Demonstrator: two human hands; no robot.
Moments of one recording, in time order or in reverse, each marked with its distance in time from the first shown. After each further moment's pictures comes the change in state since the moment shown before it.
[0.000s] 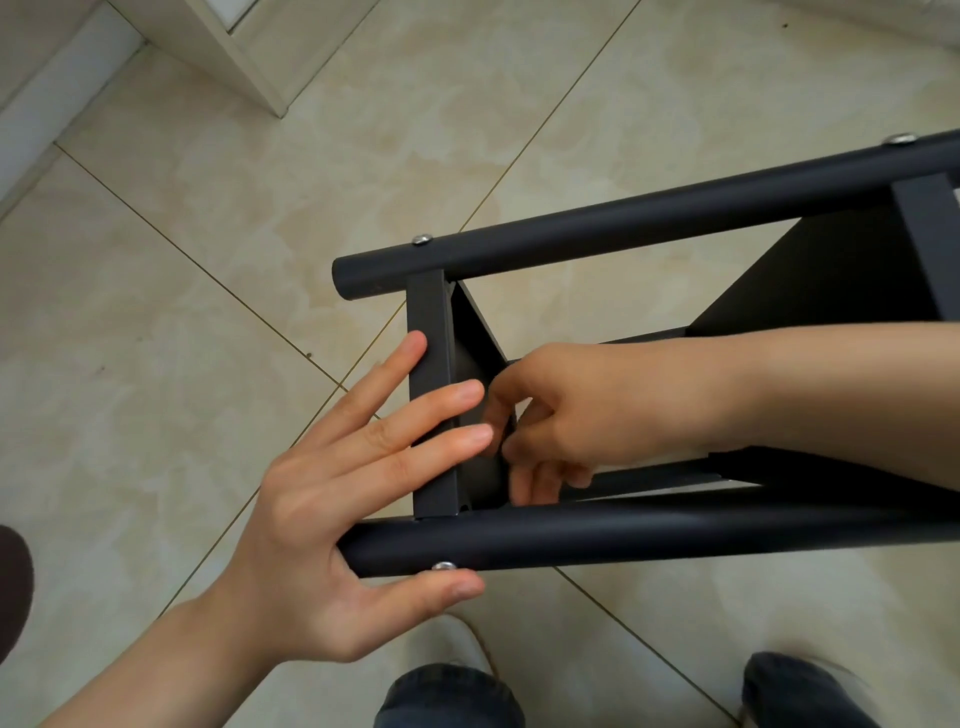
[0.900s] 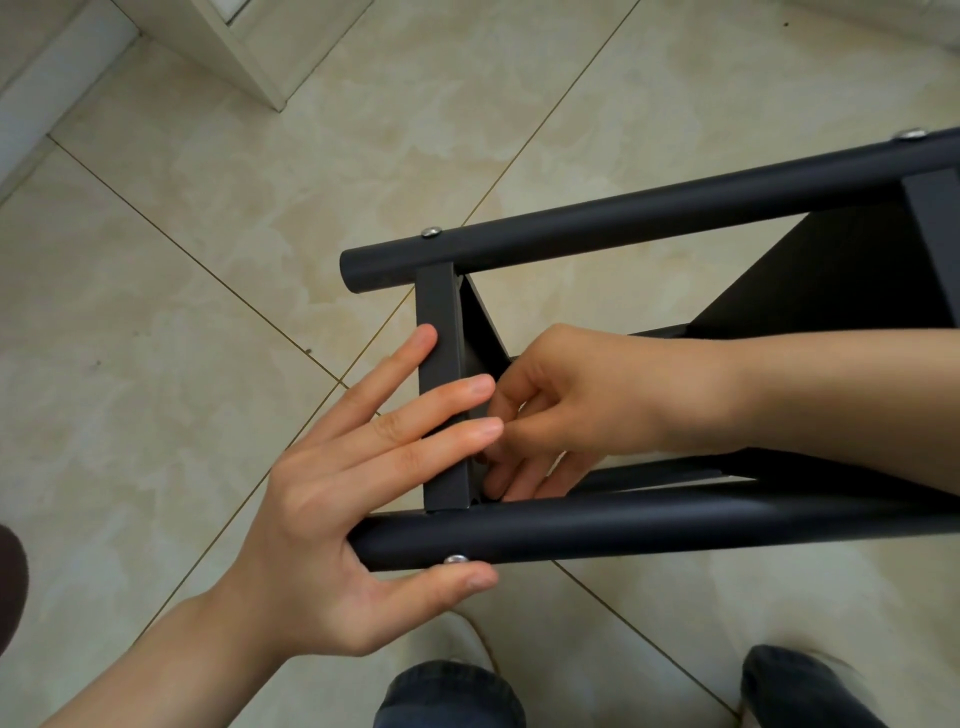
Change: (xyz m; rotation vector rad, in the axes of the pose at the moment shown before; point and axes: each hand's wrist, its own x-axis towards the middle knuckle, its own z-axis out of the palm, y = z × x) left_hand 0.000 0.001 0.000 -0.003 0.014 0.002; right_hand -0.003 0.005 0.003 0.283 -0.002 -0.051
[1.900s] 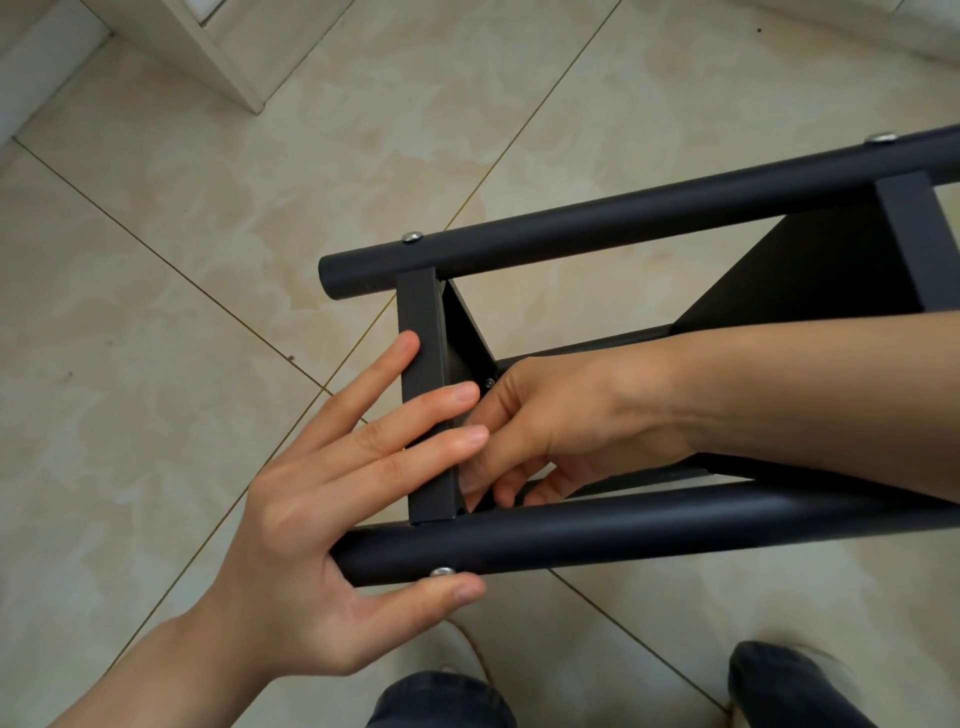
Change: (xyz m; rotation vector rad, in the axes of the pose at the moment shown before) left_hand 0.000 0.000 0.001 -0.003 0.003 0.001; right_hand 0.013 0.001 0.001 0.132 -0.205 0.111
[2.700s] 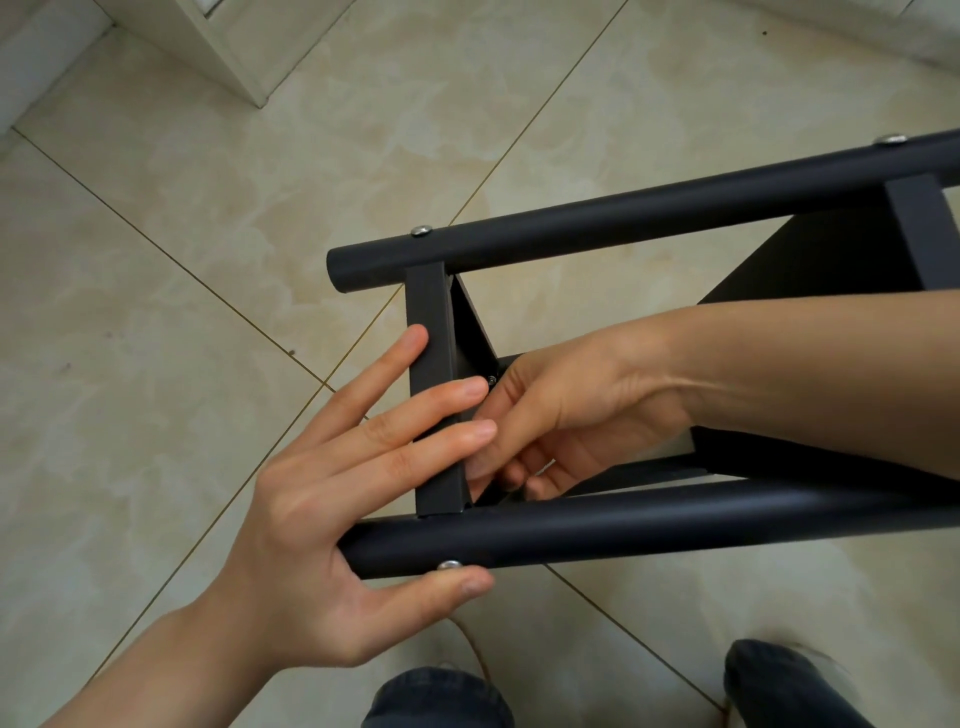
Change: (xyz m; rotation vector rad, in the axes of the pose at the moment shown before) left_hand 0.000 -0.001 0.000 -0.005 0.000 -0.004; right_hand 0.006 -0.005 -0.012 0.103 -0.148 0.078
